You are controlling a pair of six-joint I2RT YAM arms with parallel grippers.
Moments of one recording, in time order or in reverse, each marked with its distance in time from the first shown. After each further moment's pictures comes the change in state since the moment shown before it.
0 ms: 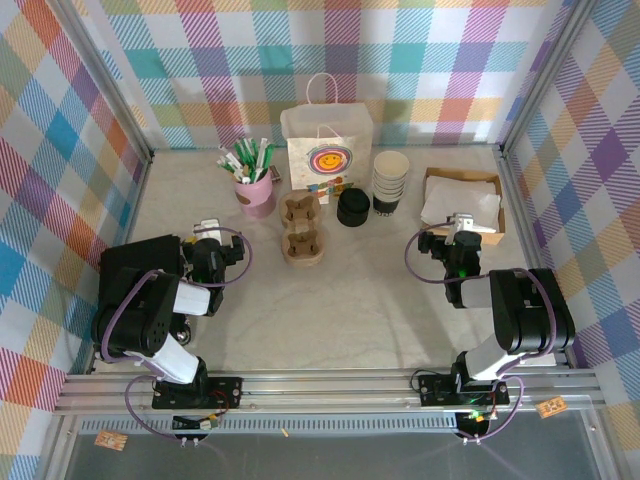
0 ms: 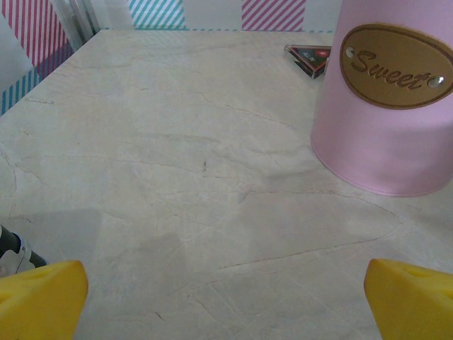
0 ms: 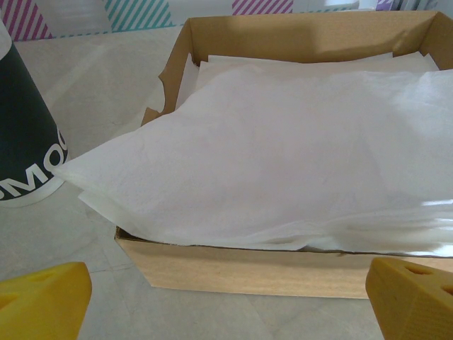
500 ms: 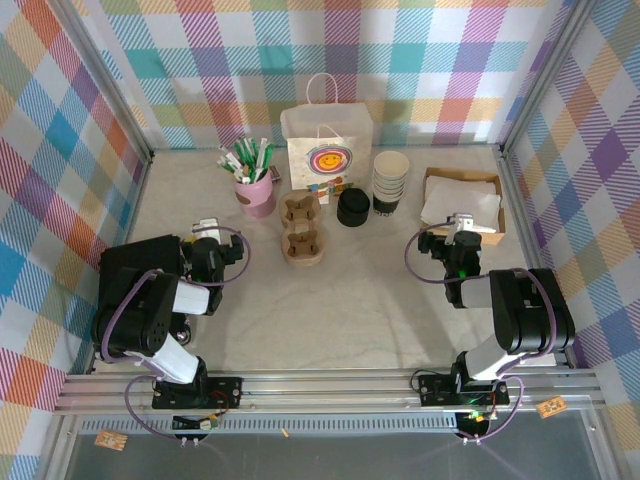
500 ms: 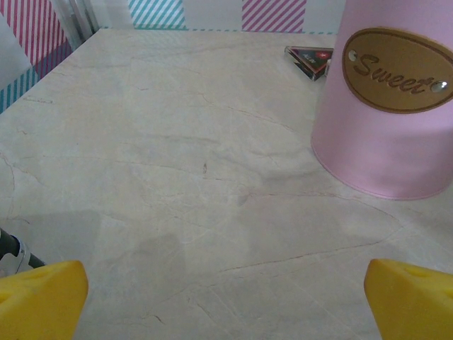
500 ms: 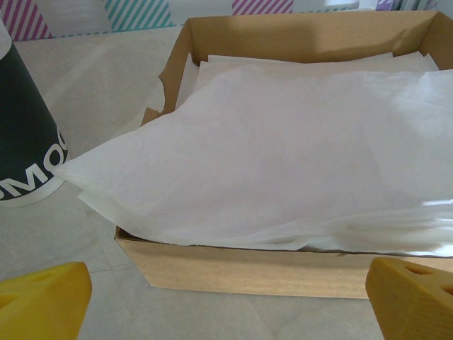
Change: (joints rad) left arm 0.017 0.000 0.006 -0.008 0.019 -0.010; right arm 0.000 0.000 0.000 0.000 0.000 0.000
